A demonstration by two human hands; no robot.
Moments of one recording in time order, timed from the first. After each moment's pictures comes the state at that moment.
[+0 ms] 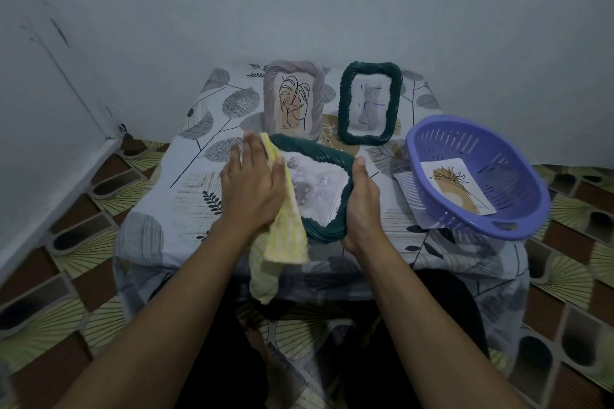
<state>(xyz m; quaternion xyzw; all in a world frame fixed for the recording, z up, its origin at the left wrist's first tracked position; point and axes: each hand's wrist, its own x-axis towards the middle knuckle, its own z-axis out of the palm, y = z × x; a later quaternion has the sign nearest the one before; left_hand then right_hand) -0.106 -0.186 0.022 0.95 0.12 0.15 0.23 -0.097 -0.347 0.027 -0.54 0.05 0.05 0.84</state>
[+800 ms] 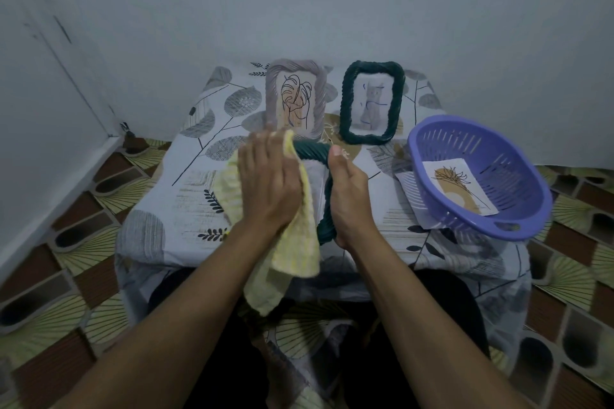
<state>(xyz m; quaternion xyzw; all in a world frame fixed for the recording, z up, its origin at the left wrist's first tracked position) -0.105 -0.210 0.026 0.90 0.05 0.31 0.30 -0.111 -0.329 0.052 -0.63 -0.03 0.02 0.78</state>
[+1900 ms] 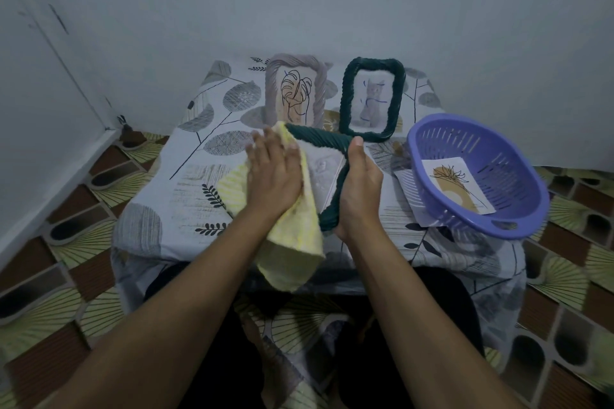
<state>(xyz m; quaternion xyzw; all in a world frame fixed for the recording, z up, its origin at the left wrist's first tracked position) -0.088 -0.214 0.021 0.90 0.16 0.10 0.39 -0.108 -0.329 0.059 -0.59 0.05 -0.04 0.81</state>
